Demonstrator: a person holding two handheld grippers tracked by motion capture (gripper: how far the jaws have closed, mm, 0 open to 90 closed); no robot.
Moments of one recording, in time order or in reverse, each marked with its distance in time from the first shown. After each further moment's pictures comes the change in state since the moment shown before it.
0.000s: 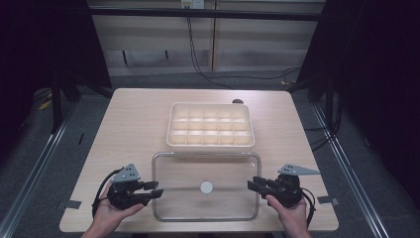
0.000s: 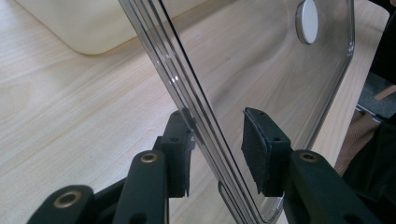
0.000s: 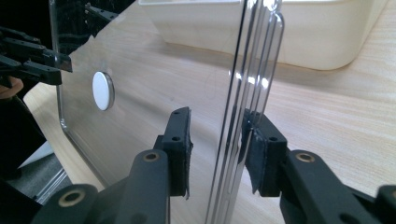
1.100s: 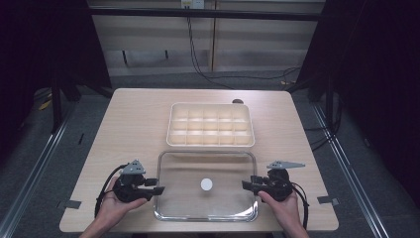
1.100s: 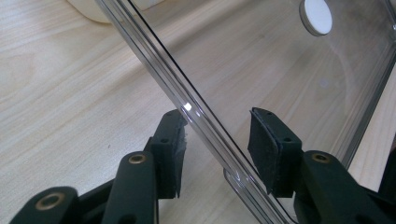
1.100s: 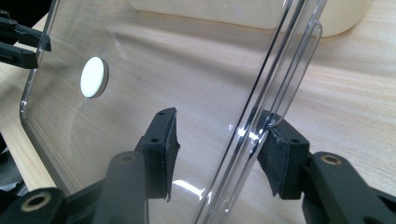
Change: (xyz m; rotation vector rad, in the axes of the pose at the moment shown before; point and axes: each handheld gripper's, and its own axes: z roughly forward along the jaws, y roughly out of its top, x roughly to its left) left arm 0.022 -0.004 0.023 0.081 0.021 -0.042; right arm -0.017 -0.001 0.034 0.123 -0.048 0.019
